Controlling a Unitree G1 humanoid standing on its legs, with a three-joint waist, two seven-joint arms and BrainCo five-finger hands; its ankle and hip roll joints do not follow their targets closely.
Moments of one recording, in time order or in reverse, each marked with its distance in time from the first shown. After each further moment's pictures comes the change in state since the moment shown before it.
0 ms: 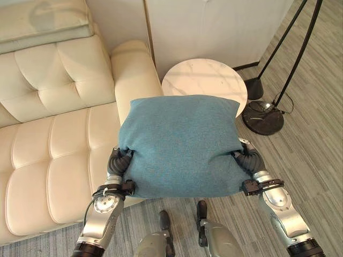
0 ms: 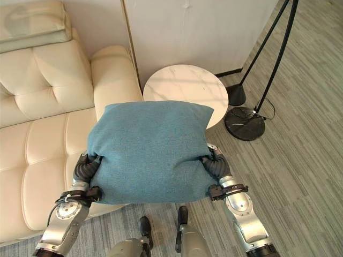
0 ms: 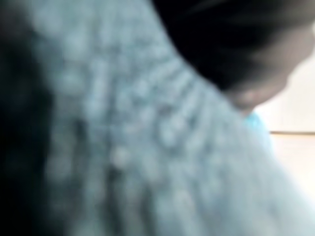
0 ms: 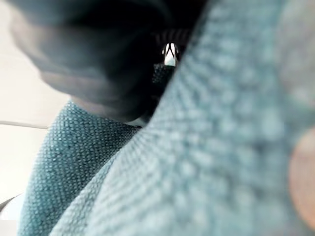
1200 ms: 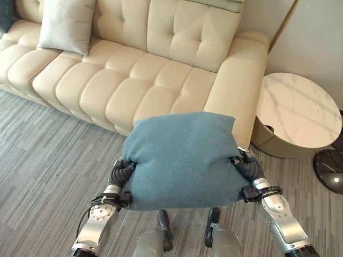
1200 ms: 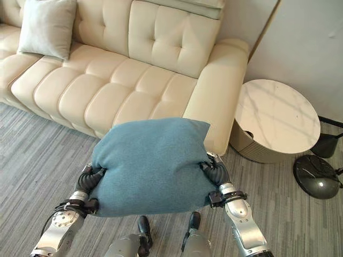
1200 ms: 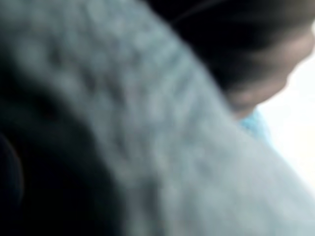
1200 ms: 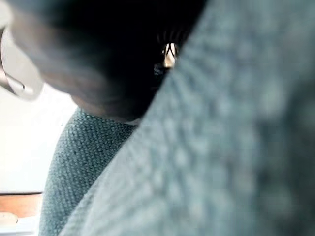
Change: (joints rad) left arm 0.074 0.052 -0.010 0.109 -0.008 0.028 -0.089; right arm 0.022 0.055 0.037 0.071 -0.001 0.012 0.022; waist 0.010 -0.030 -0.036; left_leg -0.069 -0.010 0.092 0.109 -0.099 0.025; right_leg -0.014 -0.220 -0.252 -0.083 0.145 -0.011
